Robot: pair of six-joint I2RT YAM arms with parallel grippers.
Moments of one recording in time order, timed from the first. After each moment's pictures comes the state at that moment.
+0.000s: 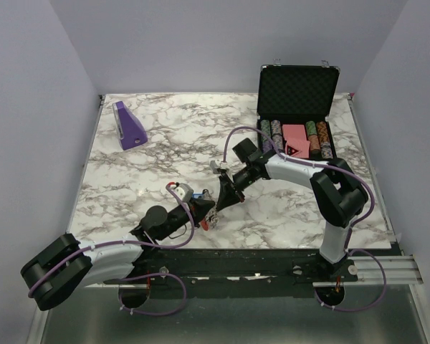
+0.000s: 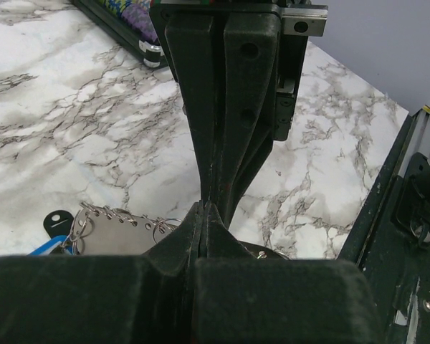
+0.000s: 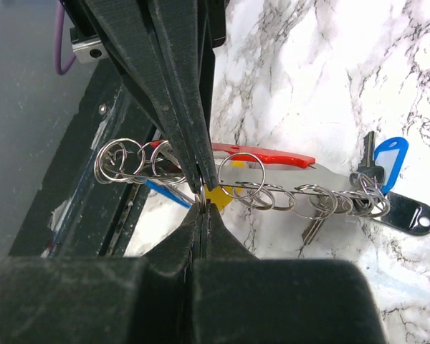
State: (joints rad) left arm -0.85 1.01 0.04 0.96 0.06 -0.34; right arm 0.68 1.87 1.18 -0.49 -1.20 -0.78
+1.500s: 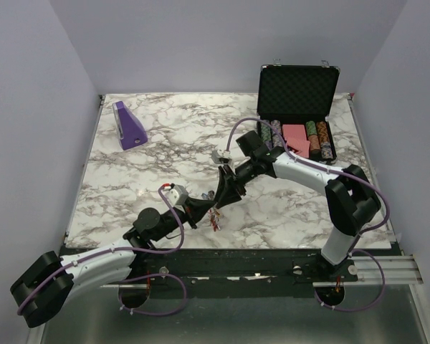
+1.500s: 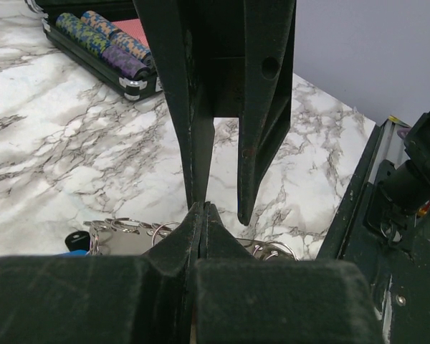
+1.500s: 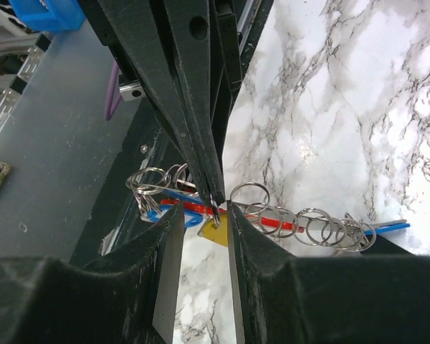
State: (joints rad) left arm -0.85 0.80 0.04 0.84 0.12 -0.32; right arm 0.67 1.75 1.19 -0.44 -1.27 -0.57
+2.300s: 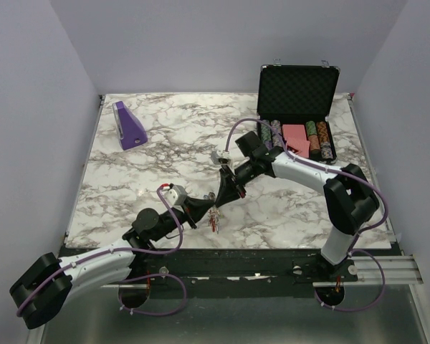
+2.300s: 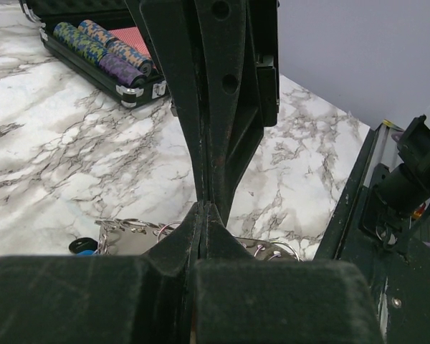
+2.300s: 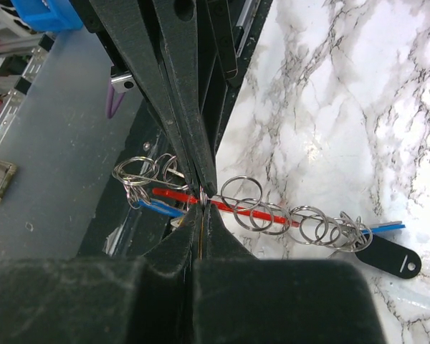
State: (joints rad) left arm -0.85 0.79 0.04 0.85 0.12 -0.32; right arm 0.67 1.77 1.19 -0.44 -1.27 -0.57
